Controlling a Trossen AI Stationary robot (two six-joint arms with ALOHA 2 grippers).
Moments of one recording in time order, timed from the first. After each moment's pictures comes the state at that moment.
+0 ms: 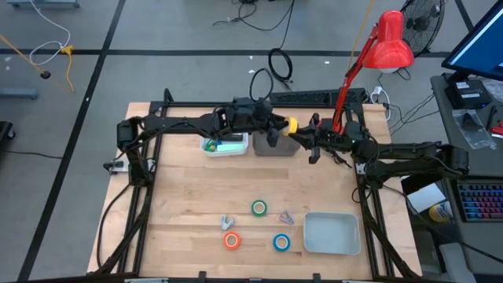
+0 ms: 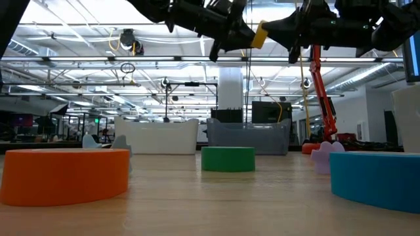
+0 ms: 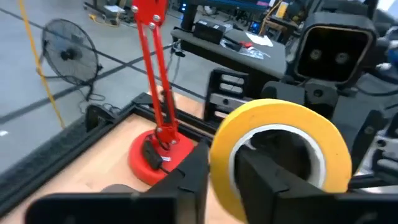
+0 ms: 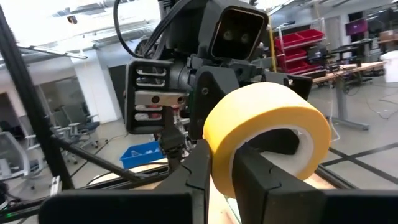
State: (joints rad) left arm 0.26 1.82 1.44 0.20 0.03 -0.27; right arm -0.34 1.02 0.39 0.81 -0.20 0.27
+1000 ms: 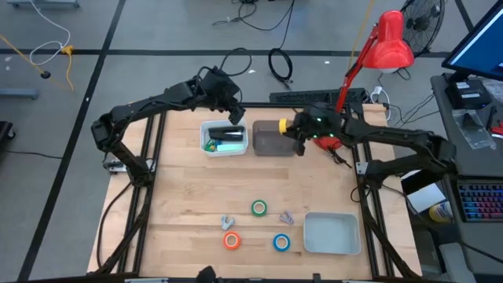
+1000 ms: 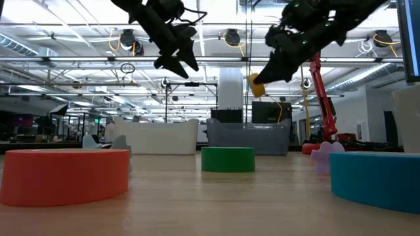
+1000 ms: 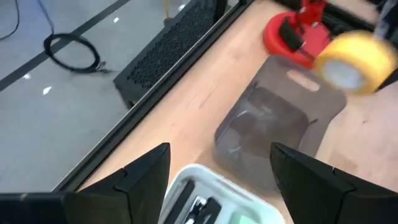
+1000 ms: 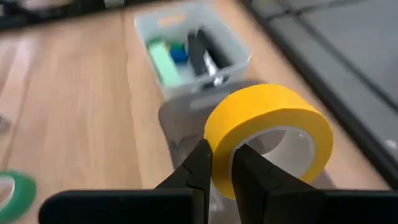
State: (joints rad) left arm 0.55 1.60 1.44 -0.57 0.06 -0.11; right arm -0.46 1.23 0.78 -0.12 -0.17 -0.05
